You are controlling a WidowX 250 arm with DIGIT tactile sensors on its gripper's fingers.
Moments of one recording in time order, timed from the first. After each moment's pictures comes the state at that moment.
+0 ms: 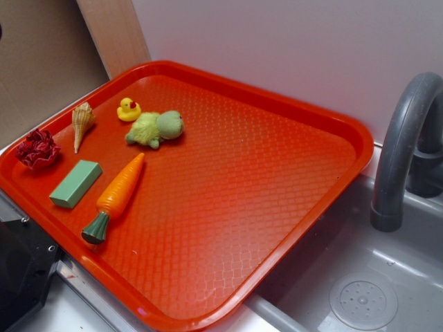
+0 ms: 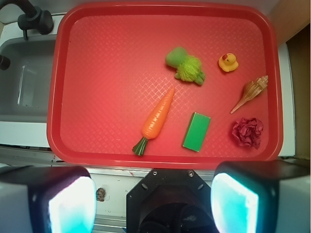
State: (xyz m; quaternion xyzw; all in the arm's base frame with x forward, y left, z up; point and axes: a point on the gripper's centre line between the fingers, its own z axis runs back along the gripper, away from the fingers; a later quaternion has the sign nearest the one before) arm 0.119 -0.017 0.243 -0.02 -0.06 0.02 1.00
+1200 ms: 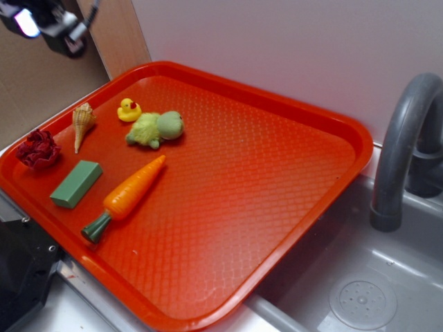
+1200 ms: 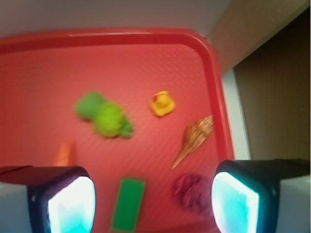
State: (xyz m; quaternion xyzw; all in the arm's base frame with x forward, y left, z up) arm 0.200 0.083 0.165 0.11 -0.07 0.10 0.99
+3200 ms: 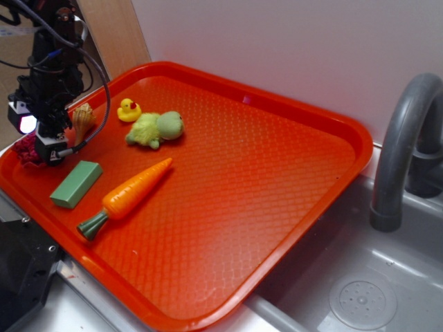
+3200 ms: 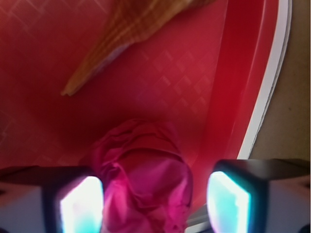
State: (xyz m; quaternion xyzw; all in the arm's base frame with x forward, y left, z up) arm 0.144 0.144 0.047 0.15 0.23 0.05 0.96
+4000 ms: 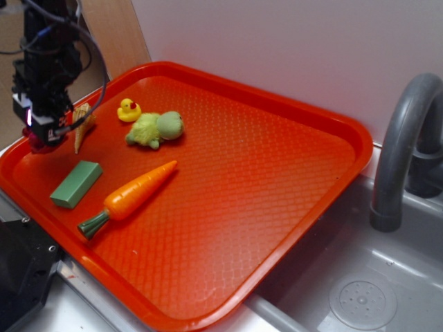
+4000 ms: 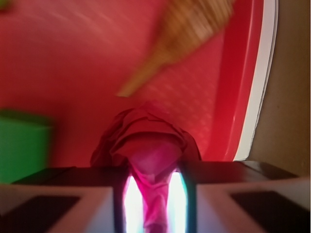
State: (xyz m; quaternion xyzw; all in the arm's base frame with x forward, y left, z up) arm 0.160 0.095 0.096 0.14 0.13 0.05 0.98
